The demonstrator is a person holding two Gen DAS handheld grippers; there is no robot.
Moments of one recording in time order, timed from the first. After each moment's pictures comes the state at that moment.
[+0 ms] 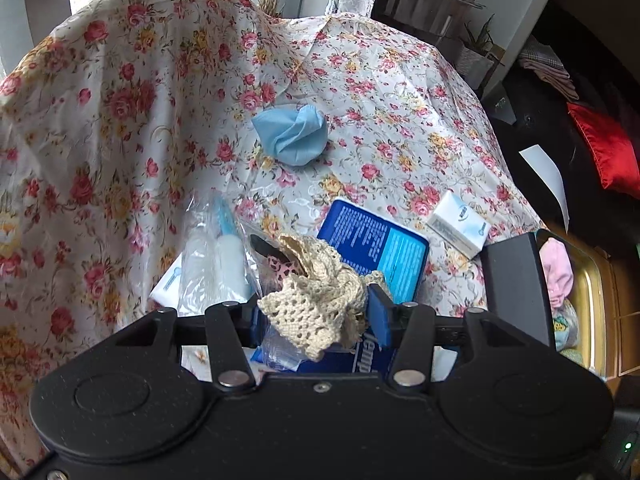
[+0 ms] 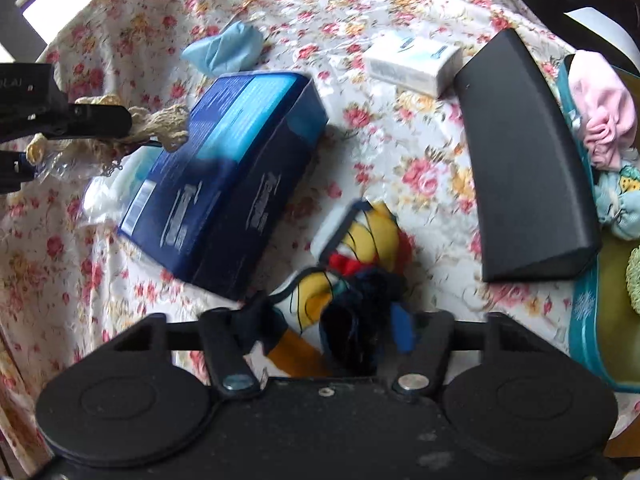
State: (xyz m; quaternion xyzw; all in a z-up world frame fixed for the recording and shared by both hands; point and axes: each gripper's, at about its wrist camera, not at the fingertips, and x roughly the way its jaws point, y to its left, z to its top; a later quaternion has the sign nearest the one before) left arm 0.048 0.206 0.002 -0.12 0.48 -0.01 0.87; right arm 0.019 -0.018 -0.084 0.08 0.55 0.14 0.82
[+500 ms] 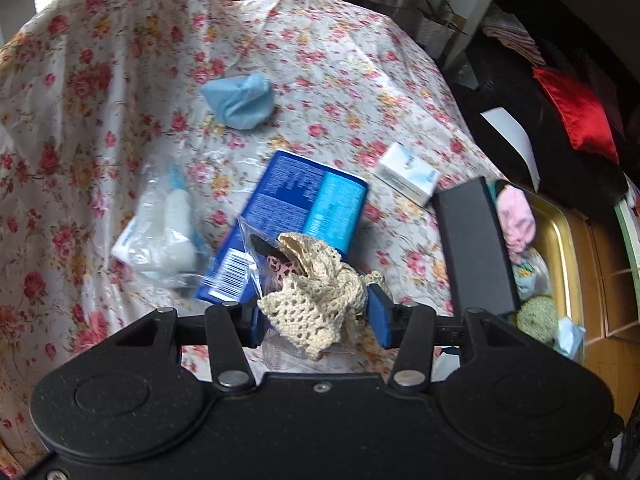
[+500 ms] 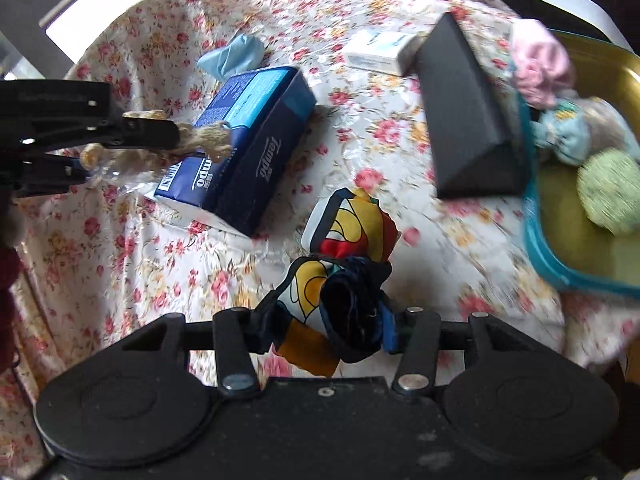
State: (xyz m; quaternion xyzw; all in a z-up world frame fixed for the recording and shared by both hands) left arm 0.016 0.160 0.007 -0.10 0.50 -0.06 0.86; right arm -0.055 -0.062 -0.052 0.13 0.54 0.14 0.82
